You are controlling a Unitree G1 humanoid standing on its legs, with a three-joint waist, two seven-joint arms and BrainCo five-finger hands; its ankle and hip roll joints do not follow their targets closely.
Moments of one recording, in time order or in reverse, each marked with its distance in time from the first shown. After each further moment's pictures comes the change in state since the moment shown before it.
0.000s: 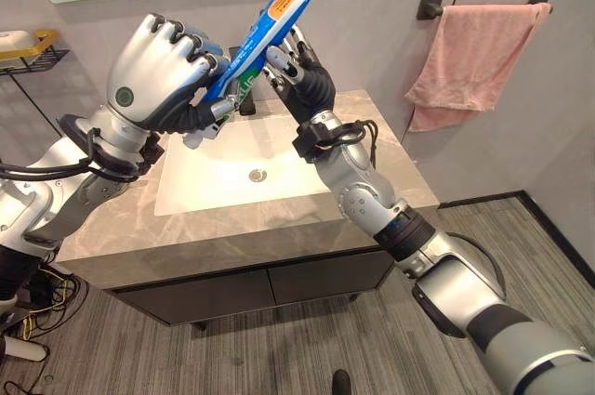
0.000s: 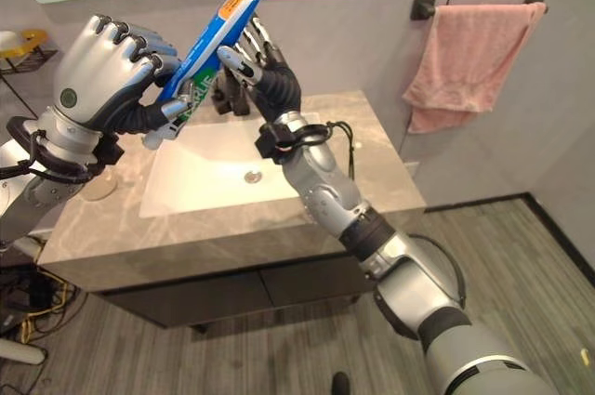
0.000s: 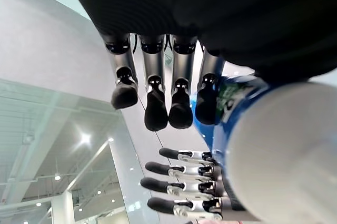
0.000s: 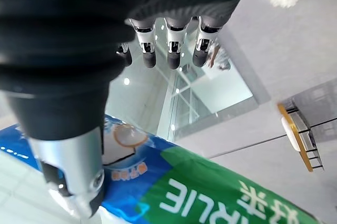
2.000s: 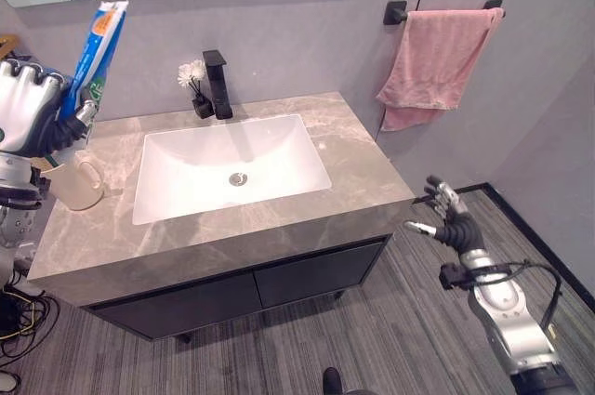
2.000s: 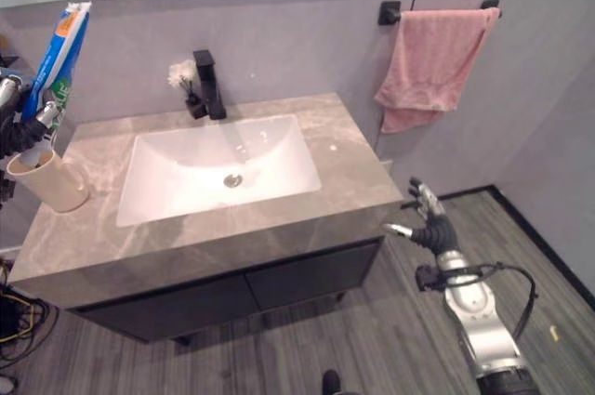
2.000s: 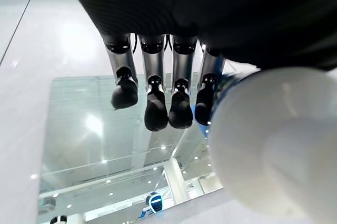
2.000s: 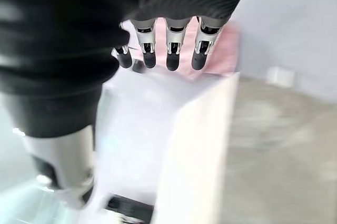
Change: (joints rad) left arm 0.400 0.043 0.408 0.246 0.136 0.152 -0.010; right arm 0.872 -0.327 -0.467 -0.241 -0.669 0.096 0.056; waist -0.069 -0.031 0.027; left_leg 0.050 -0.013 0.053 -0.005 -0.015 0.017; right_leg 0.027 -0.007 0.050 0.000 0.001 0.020
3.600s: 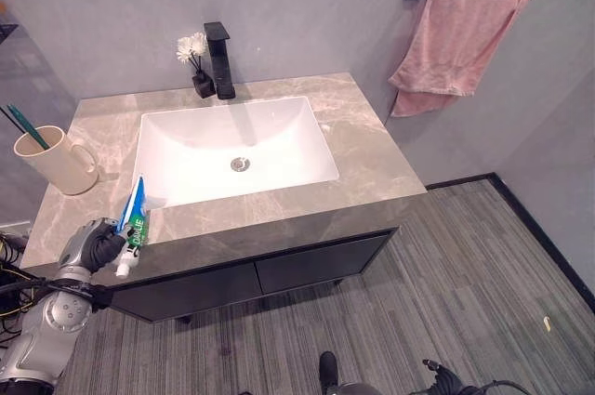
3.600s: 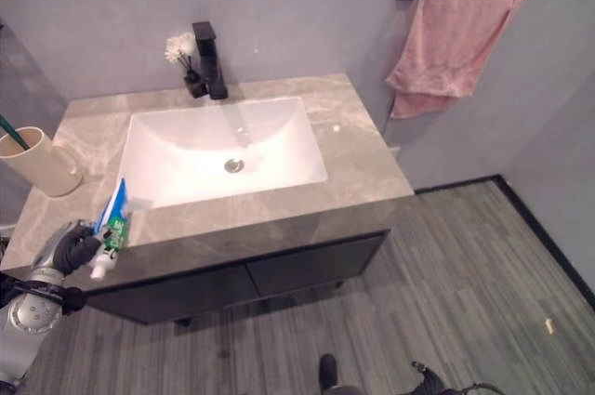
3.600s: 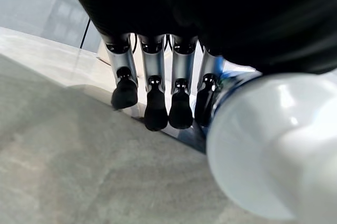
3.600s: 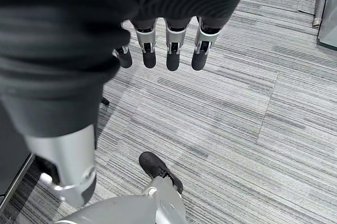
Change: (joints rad) left arm 0.348 -0.402 0.006 0.151 -0.473 -0.019 -0.359; right arm 0.246 0.148 0.115 0.916 -0.714 0.112 0.044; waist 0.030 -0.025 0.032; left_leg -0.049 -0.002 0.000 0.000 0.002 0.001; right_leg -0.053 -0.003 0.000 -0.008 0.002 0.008
